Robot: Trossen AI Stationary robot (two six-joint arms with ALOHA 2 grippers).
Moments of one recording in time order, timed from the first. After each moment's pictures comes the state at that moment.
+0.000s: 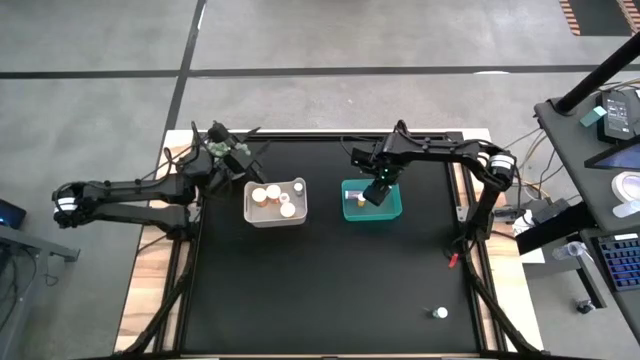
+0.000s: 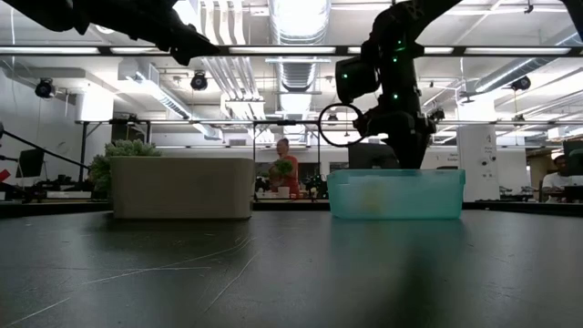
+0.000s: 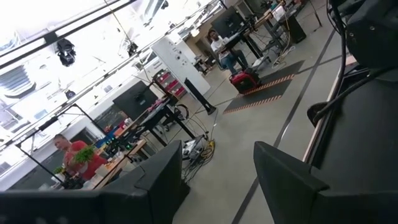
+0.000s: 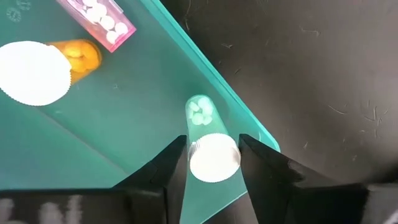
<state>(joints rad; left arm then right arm) 0.24 0.85 0.57 0.41 -0.58 0.74 -0.40 1.80 1.33 -1.14 0.07 0.25</state>
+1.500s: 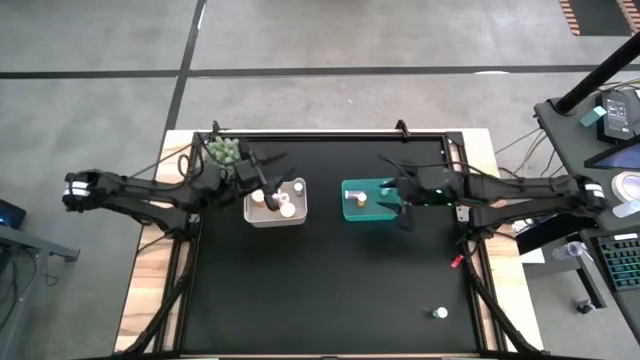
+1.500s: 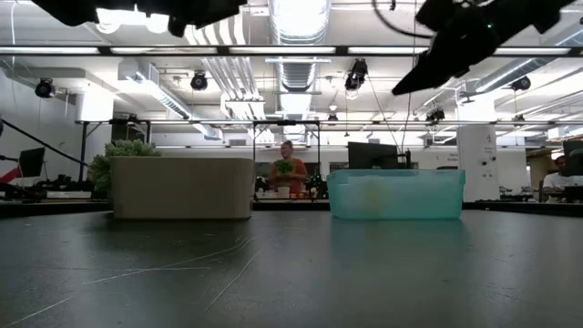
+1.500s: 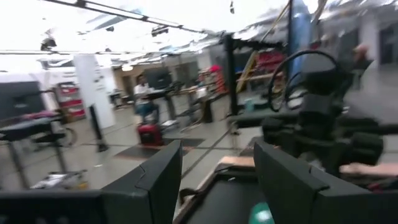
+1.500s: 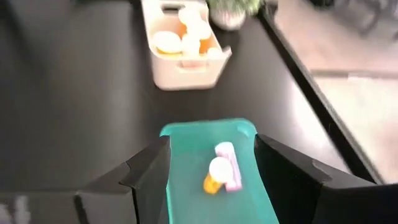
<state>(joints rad) 0.03 1.01 0.62 0.63 -0.42 0.24 -0.10 0.93 0.64 -0.23 0.08 -0.13</state>
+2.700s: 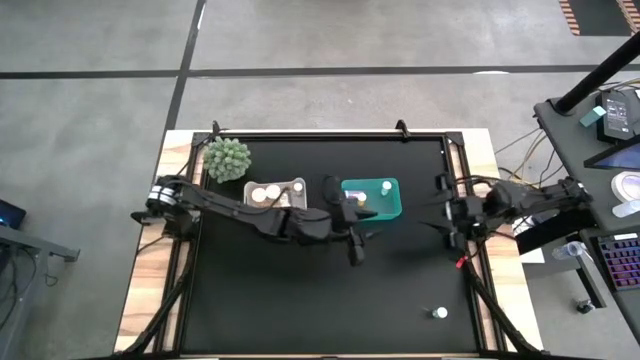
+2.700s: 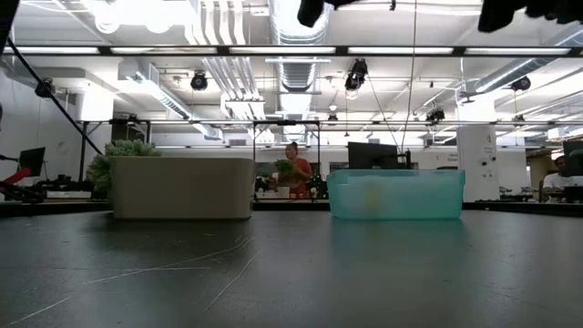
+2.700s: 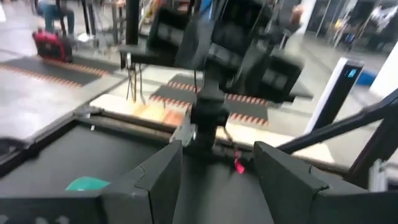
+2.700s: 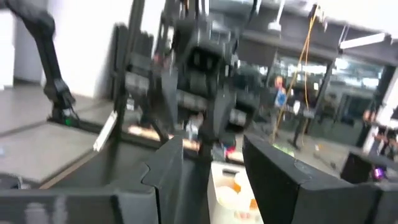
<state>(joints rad) -0.22 1.82 1.44 0.27 -0.43 -0.21 0.23 0.25 0.32 0.14 0.07 -0.26</state>
